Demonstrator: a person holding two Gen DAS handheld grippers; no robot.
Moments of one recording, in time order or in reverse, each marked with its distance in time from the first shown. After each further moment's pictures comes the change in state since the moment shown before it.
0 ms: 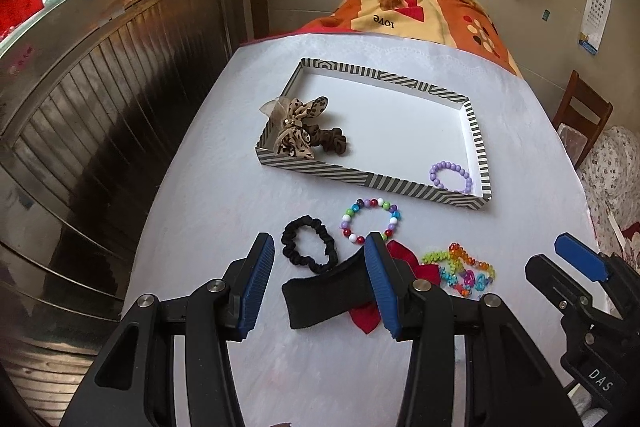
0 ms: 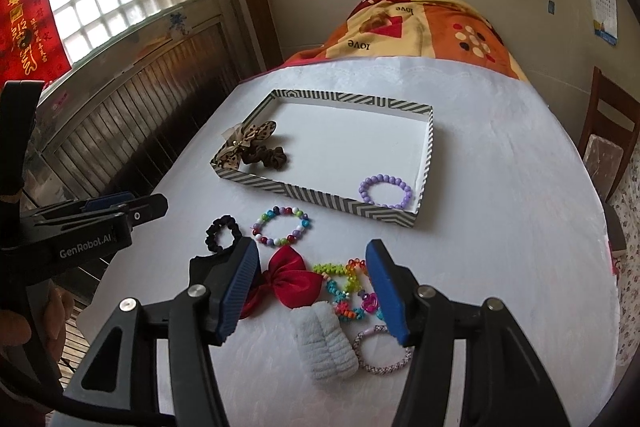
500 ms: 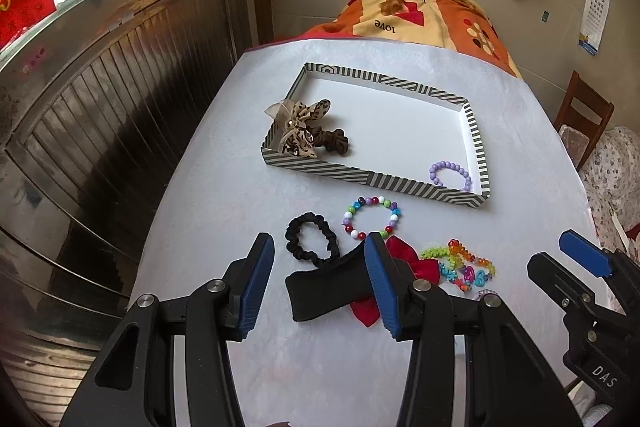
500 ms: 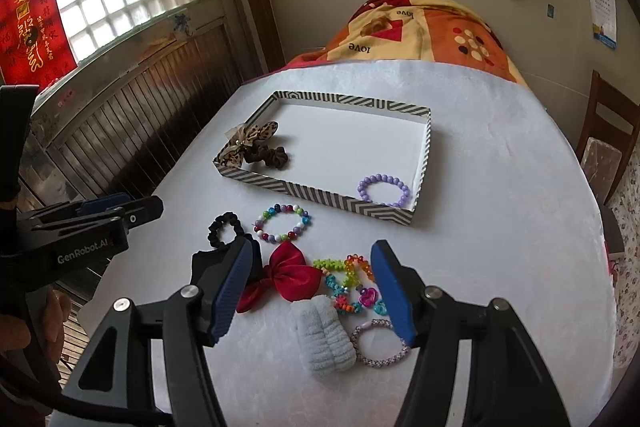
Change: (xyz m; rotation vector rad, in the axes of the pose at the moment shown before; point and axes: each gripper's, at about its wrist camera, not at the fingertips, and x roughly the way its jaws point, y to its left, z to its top) left arm -0.012 -0.003 -0.009 0.004 -0.026 0.022; right arm -0.009 -0.001 -0.004 -0.008 -0.008 -0.001
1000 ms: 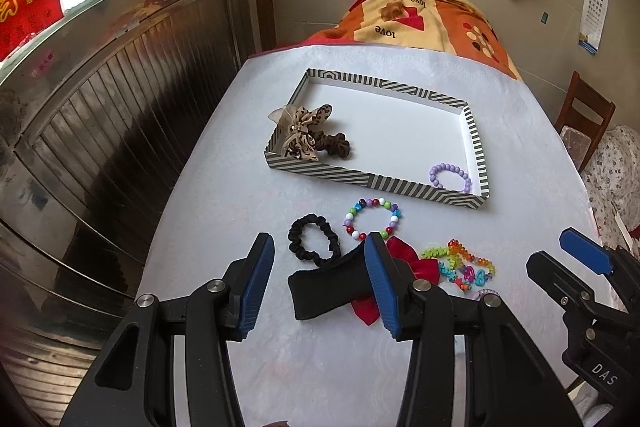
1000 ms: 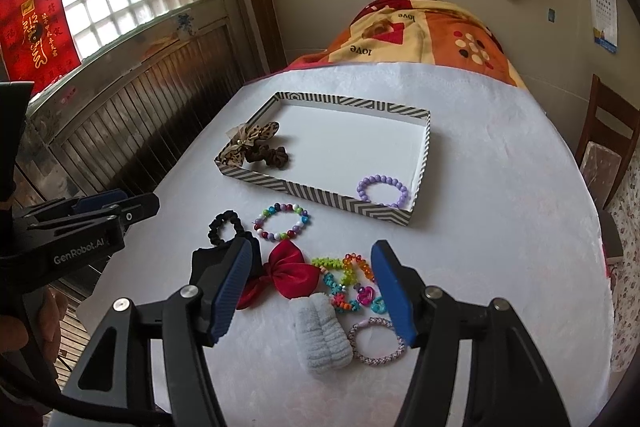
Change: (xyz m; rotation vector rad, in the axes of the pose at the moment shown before) left arm -0.009 -0.002 -0.004 0.004 -0.024 0.016; right arm -0.005 0.001 -0.003 -0.015 -0.006 -0.001
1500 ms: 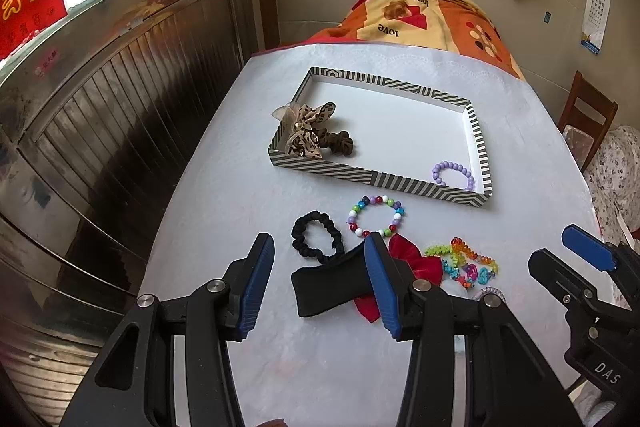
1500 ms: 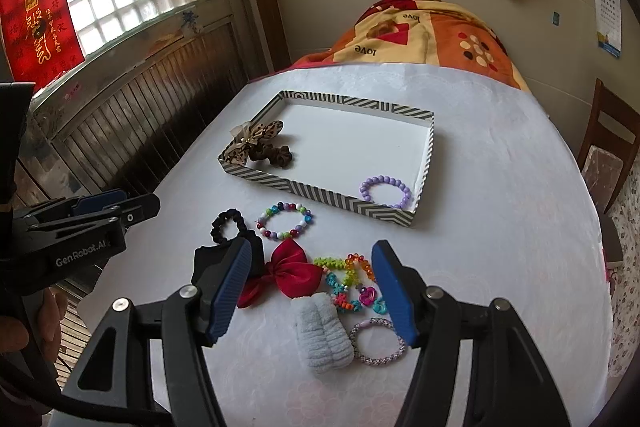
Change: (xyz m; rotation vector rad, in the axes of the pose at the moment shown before) left arm -0.001 0.002 -0.002 0.000 0.001 0.010; right arm 0.000 0.002 0.003 -0.011 0.008 0.004
